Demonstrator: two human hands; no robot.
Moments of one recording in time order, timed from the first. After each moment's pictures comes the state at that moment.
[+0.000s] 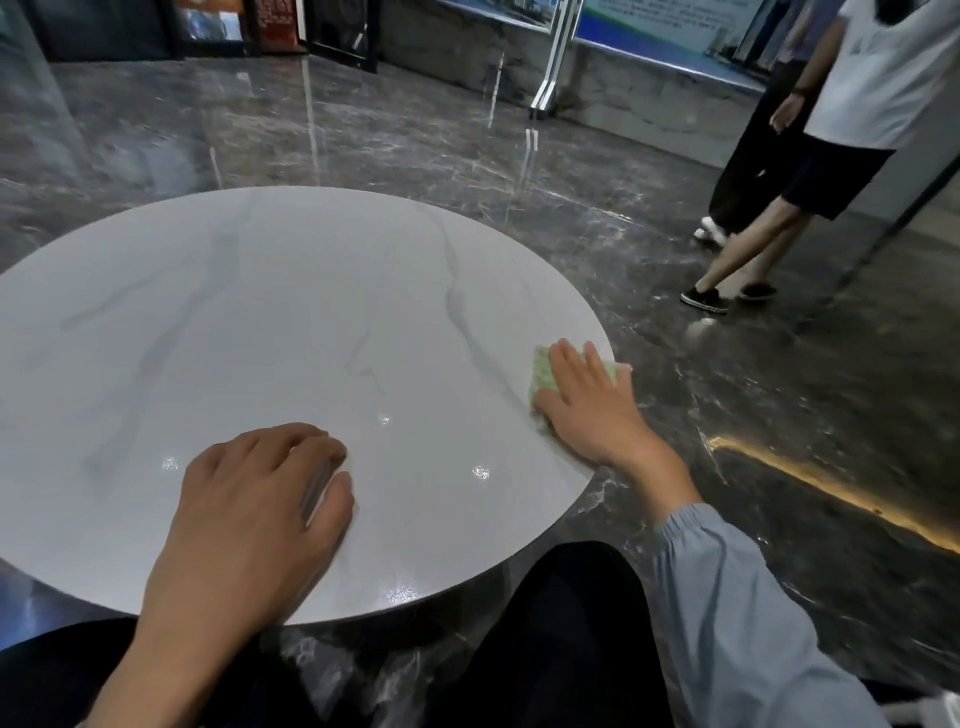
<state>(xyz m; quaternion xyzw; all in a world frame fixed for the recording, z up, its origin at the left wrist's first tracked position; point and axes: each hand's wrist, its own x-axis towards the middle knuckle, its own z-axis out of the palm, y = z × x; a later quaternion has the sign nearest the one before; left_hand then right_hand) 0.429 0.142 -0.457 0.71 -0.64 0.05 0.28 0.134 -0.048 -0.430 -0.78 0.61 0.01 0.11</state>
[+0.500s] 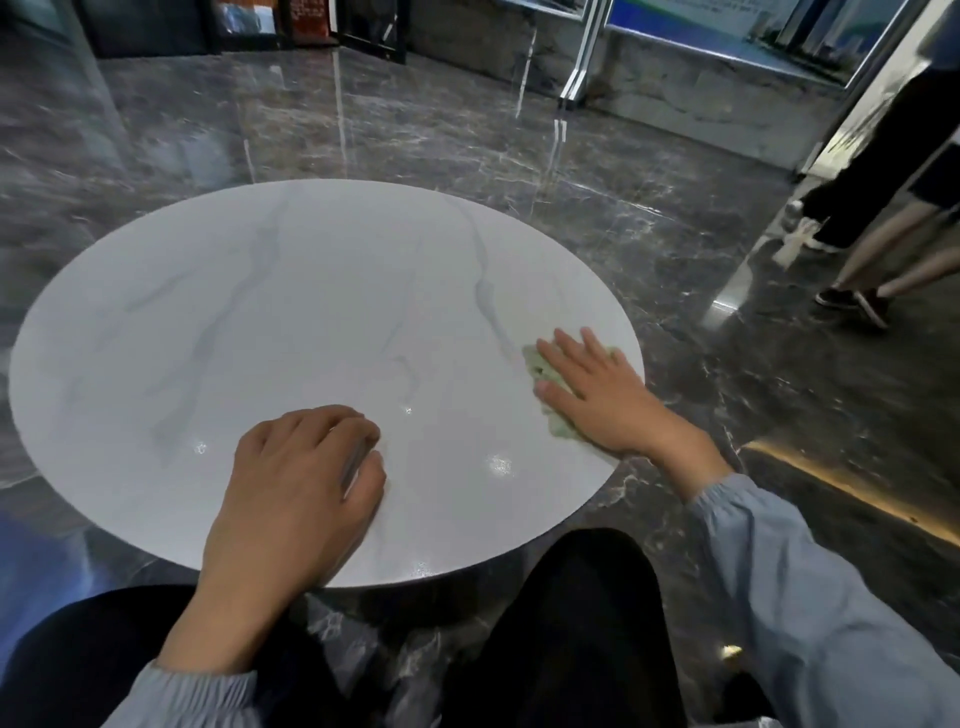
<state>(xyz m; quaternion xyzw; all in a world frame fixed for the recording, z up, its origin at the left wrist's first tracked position) 0.429 0.141 -0.459 0.70 -0.65 0.06 0.29 0.139 -0.045 -0.421 -0.84 0.53 0.04 0.09</state>
